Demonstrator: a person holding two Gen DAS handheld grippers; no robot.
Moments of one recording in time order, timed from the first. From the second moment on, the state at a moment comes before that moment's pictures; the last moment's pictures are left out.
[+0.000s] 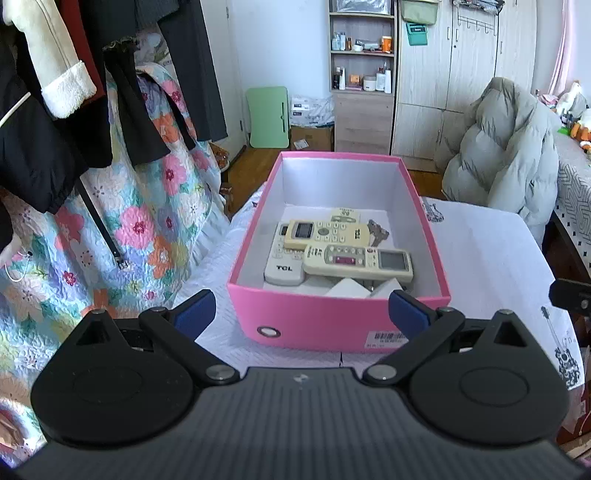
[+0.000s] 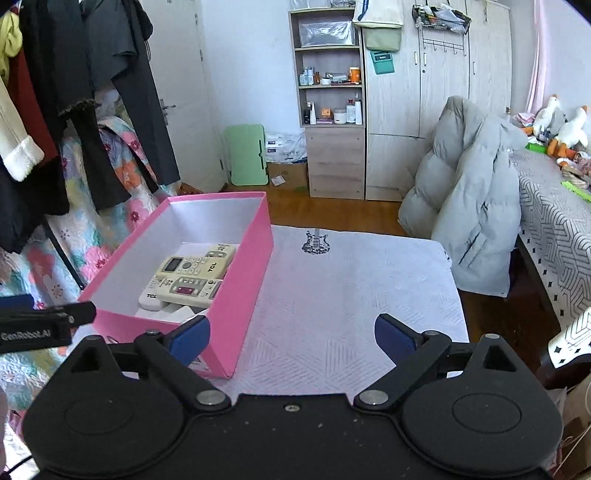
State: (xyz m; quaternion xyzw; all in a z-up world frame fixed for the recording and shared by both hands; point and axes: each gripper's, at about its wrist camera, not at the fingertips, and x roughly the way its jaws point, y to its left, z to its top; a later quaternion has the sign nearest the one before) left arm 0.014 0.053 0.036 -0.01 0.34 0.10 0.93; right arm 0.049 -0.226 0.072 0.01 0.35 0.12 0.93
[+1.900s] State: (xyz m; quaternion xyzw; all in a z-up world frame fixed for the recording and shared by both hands) left arm 0.000 0.033 0.023 0.03 0.32 0.10 0.94; right arm 0.019 -0.217 0.052 -0.03 0.31 0.07 0.95
